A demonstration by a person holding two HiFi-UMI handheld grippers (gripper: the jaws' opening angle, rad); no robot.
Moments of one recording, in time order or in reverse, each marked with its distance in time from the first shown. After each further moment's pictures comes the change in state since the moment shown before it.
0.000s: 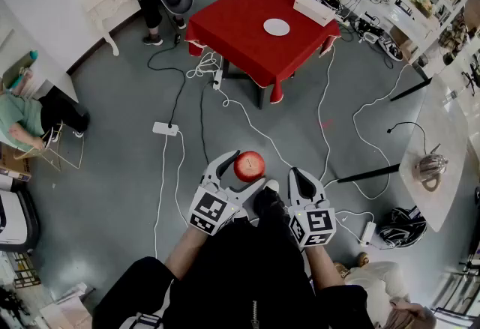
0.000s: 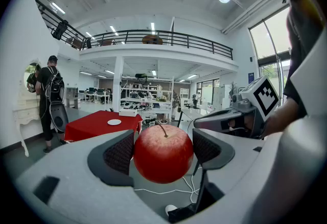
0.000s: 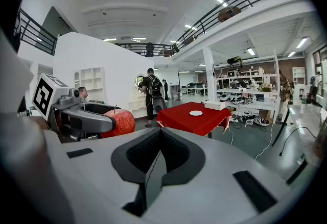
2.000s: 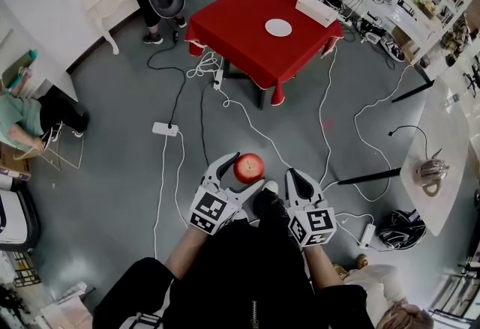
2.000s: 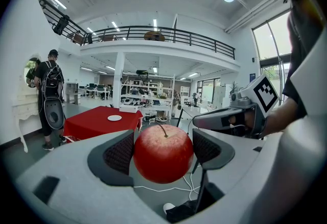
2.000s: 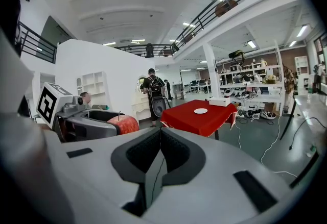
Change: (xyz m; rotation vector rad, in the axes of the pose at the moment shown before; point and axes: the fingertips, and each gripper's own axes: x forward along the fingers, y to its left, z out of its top) left arm 0.015 0.016 -0.012 -0.033 0.028 0.000; right arm 0.023 0.000 -0.001 0.052 0.001 0.064
